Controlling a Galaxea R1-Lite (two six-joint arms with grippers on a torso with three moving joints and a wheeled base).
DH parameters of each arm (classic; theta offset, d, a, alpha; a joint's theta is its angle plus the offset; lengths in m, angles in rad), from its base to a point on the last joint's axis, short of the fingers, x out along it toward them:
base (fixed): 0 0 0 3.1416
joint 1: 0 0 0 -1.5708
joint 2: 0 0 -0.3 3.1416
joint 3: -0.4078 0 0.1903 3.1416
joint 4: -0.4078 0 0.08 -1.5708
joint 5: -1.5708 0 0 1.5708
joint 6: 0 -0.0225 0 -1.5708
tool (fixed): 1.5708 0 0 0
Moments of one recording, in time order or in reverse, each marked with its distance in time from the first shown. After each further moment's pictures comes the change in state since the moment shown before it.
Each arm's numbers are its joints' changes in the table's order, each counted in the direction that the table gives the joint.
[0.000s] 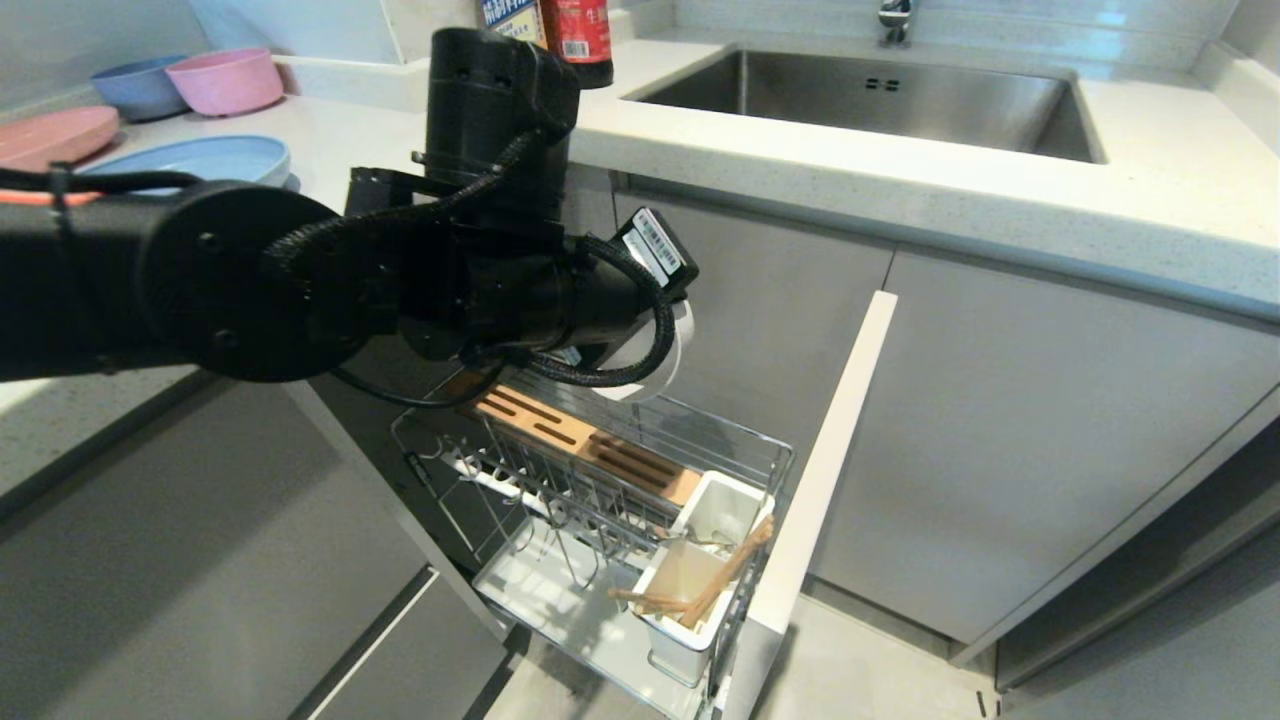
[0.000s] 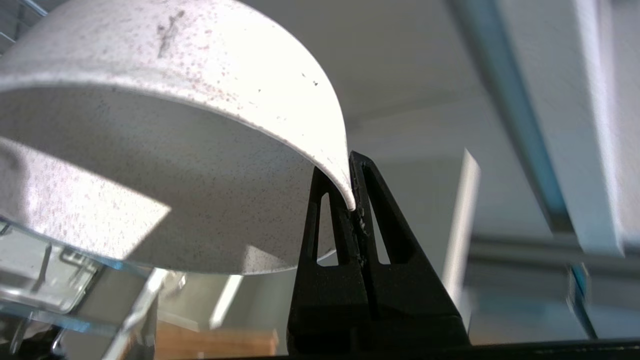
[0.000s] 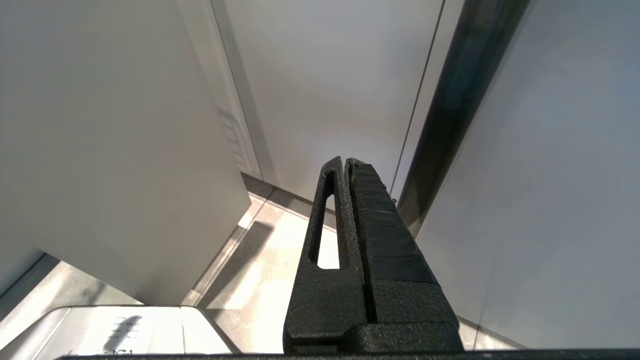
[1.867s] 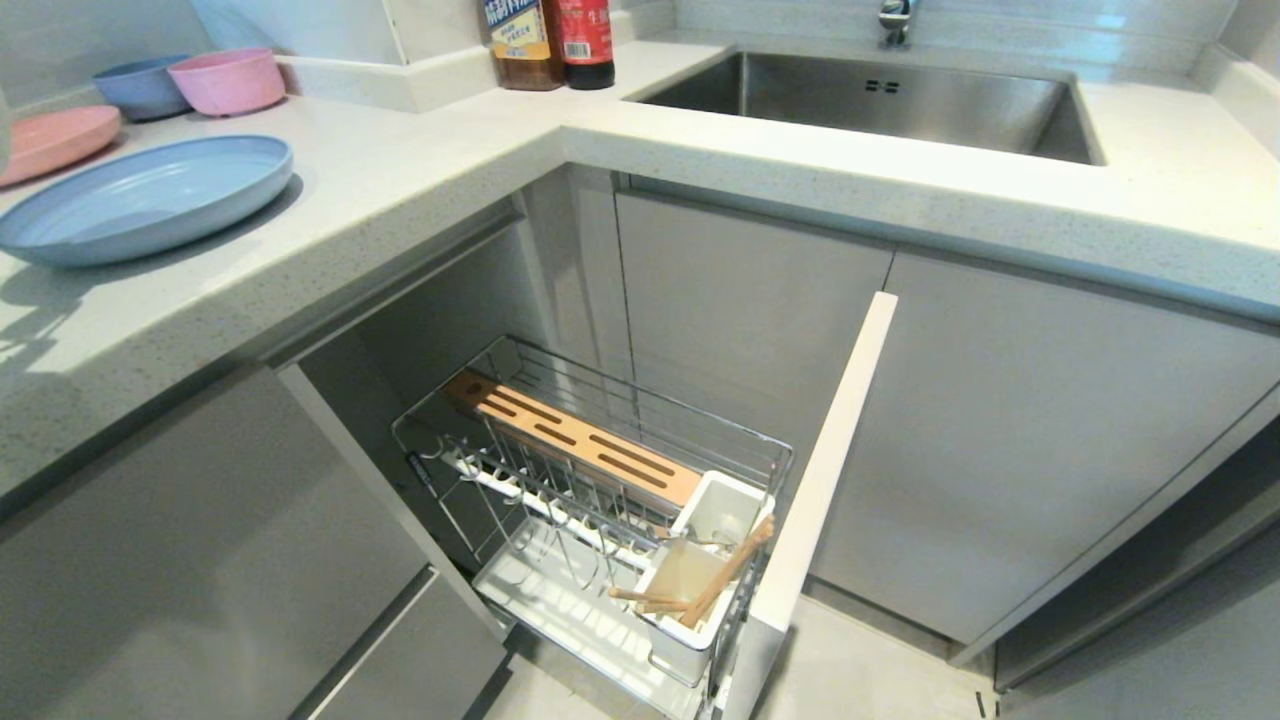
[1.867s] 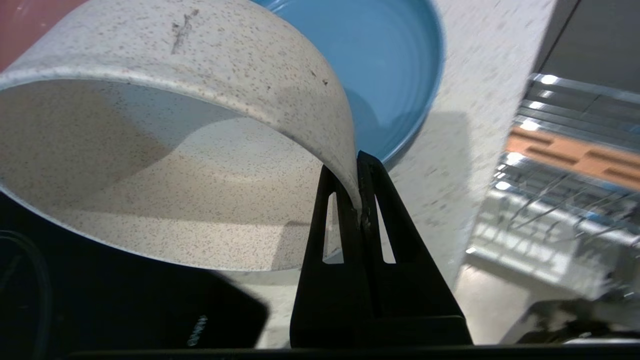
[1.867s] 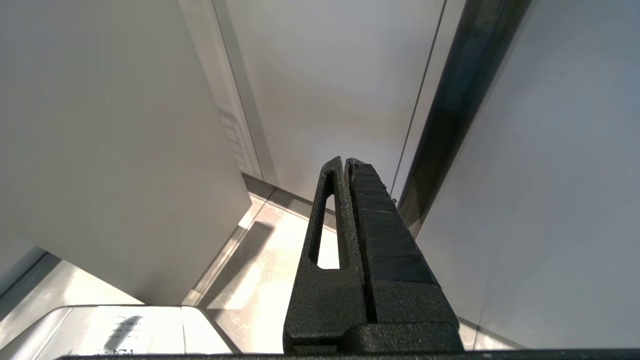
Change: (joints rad) left arm -0.795 0.417 -0.404 -0.794 -0.077 -1.176; right arm 0.000 0.000 0.000 0.000 0.000 0.000
